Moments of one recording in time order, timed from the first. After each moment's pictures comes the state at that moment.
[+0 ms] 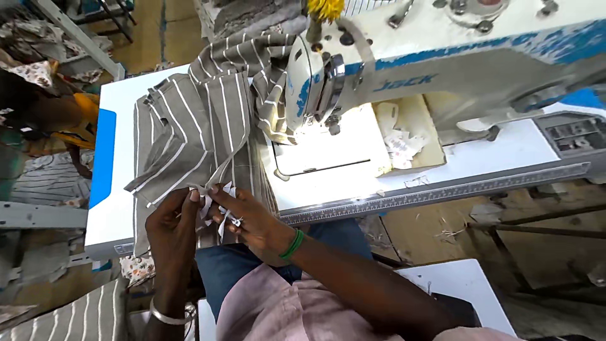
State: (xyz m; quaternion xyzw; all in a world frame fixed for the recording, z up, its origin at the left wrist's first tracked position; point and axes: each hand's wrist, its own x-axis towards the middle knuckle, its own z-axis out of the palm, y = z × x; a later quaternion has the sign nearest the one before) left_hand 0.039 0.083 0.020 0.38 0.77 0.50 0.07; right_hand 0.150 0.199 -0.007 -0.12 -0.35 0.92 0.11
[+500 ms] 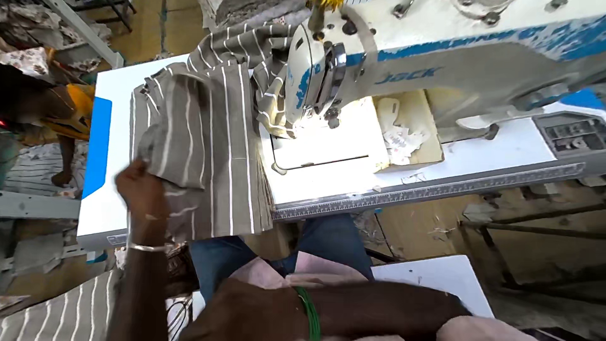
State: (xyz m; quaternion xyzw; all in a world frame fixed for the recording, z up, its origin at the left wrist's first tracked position) left_hand -0.006 0.111 0.038 0.19 0.87 0.44 0.09; right_hand 0.216 0.121 0.001 0.11 -0.77 0.59 0.22
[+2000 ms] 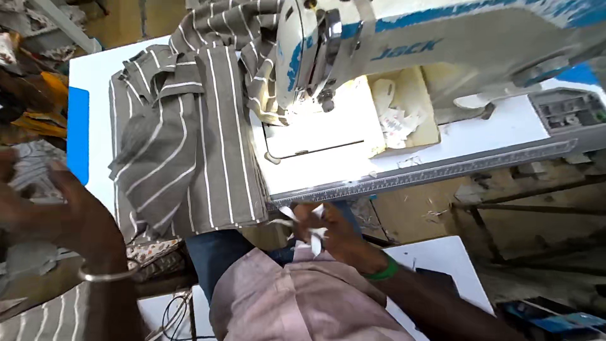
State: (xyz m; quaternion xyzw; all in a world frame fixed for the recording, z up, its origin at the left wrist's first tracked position) left_hand -0.049 0.048 0.032 0.35 0.84 0.37 -0.19; right_hand 0.308 0.221 -0.026 -0.18 -0.54 0.81 0.14
